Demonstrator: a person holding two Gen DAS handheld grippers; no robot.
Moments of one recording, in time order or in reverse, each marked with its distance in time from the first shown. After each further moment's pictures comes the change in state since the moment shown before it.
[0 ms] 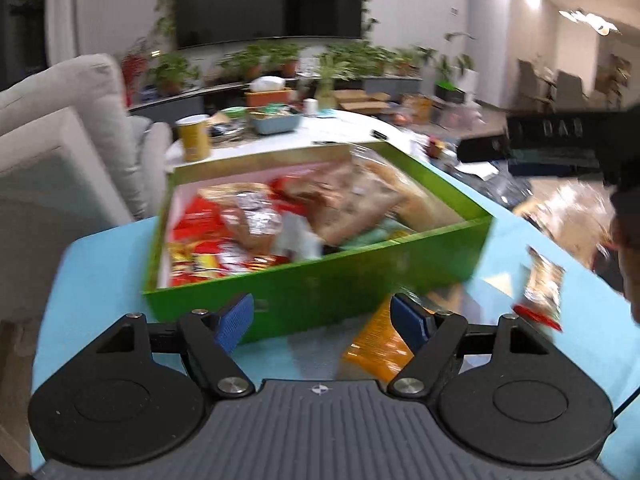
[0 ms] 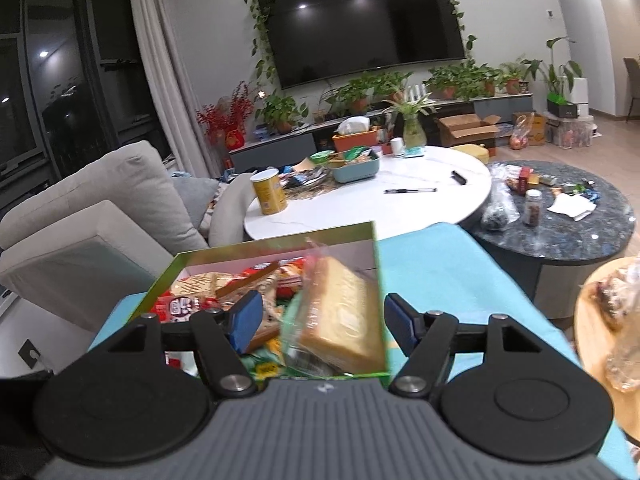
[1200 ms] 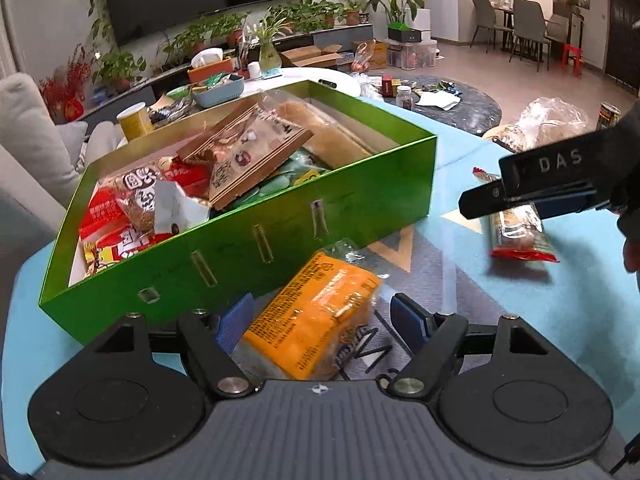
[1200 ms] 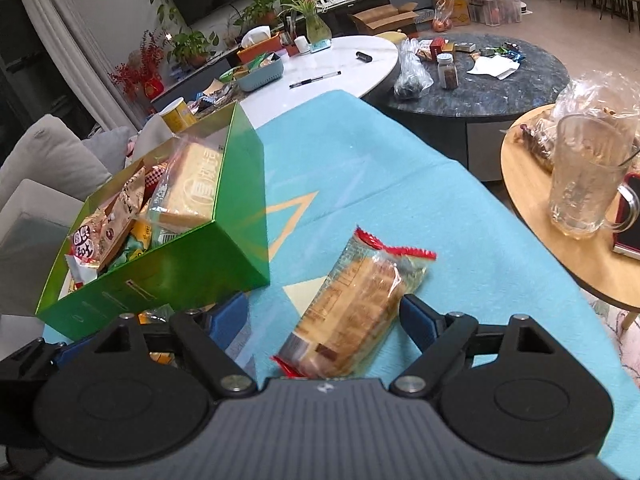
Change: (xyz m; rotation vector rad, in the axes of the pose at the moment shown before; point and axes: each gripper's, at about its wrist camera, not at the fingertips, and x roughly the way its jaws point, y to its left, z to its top) left arm 0.047 -0.048 -0.009 0.166 0.125 -0.040; right arm 0.021 -0.067 -0.055 0.242 0.290 -0.128
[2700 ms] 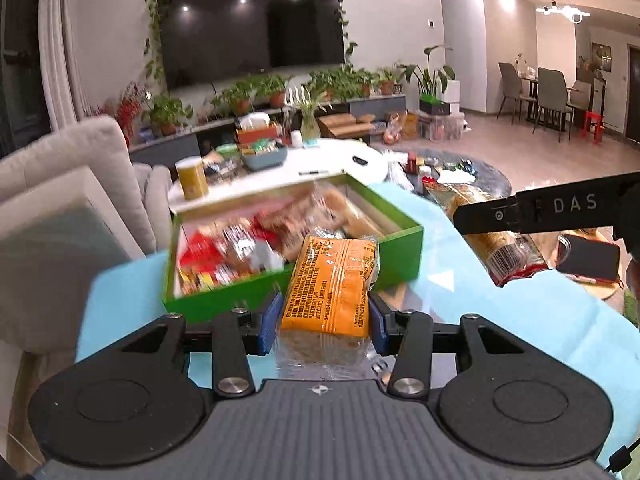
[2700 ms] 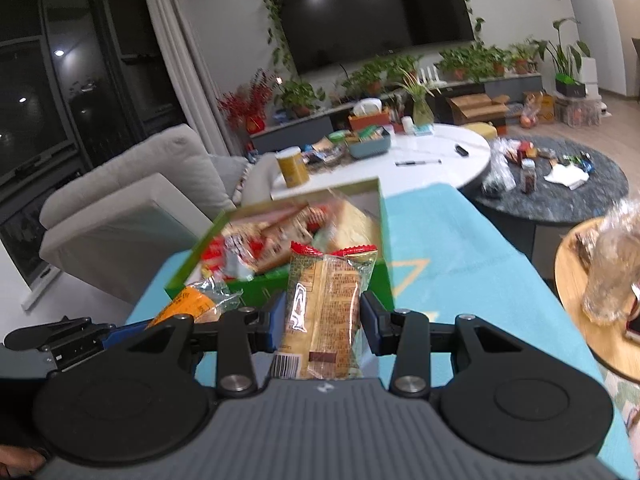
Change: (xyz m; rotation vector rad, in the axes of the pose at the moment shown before) left arm -0.127 0.007 -0.006 -0.086 -0.214 0.087; right arm -0.111 0.059 -0.015 -0.240 -0.231 0.220
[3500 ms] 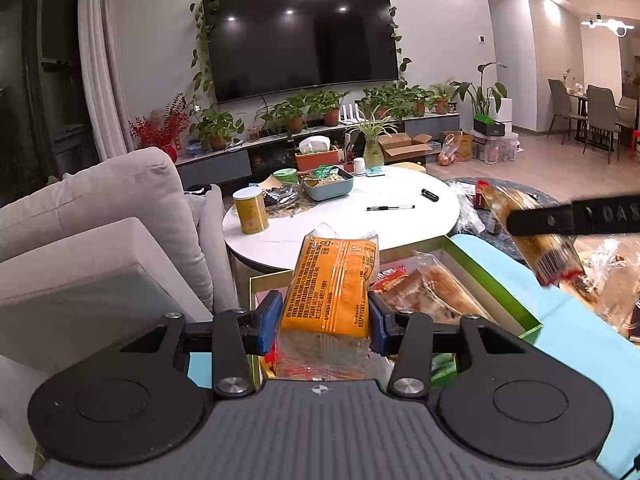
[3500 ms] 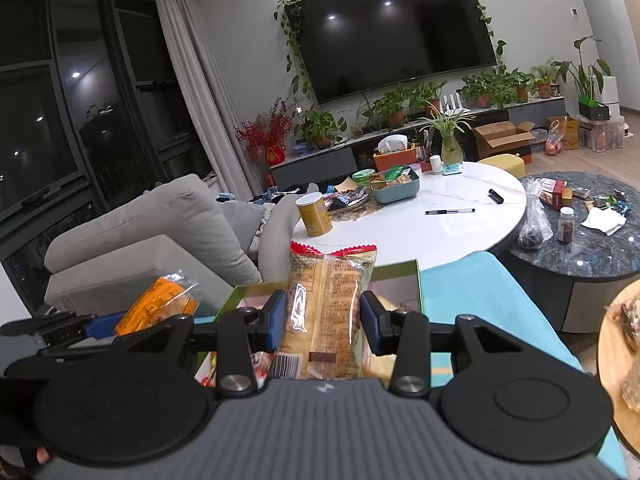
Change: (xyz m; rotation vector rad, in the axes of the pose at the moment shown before) left arm 0.064 0.075 0.068 -0.042 -0.029 0.137; right arm 0.069 -0.005 0.067 0.009 -0.064 0.064
